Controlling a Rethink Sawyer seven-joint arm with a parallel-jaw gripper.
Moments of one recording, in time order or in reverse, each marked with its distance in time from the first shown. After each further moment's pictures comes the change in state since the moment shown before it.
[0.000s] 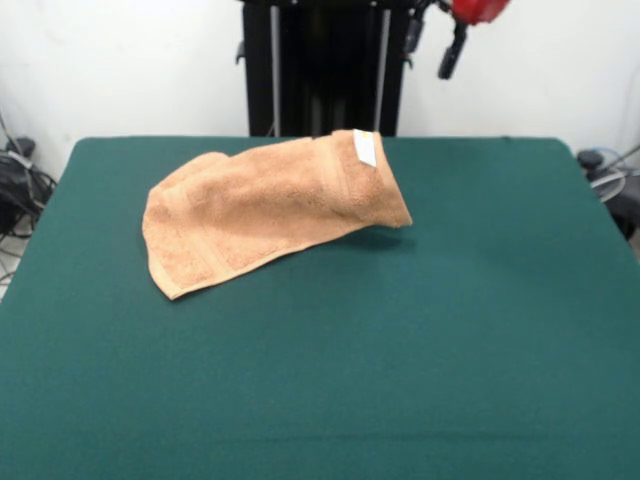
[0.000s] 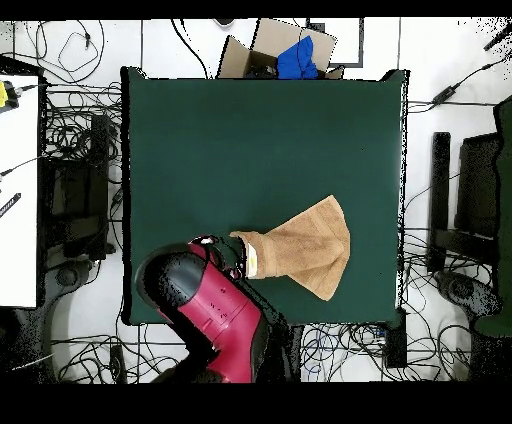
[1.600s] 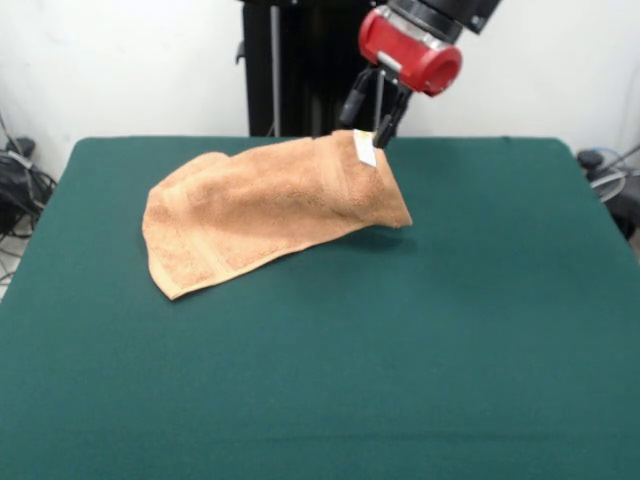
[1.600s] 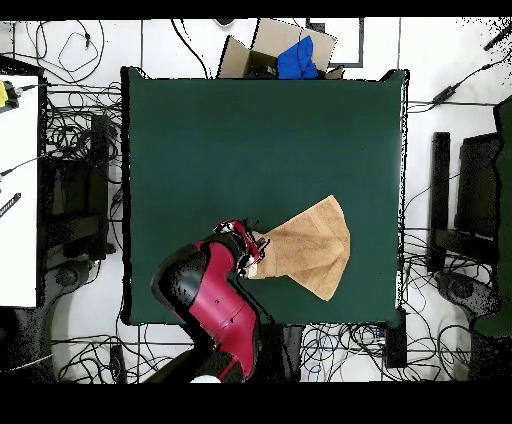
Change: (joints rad) arm -0.073 0.025 0.209 0.139 0.056 -0.694 0.005
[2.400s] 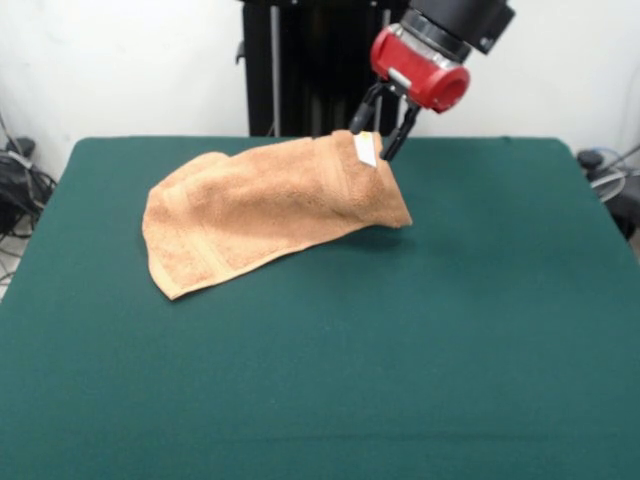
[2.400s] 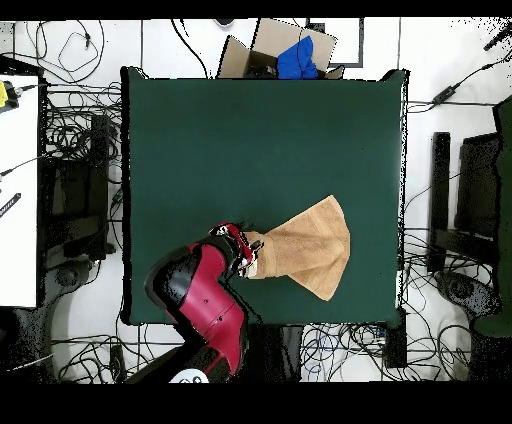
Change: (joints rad) arm 0.047 0.060 0.000 0.000 0.054 -0.028 0.035
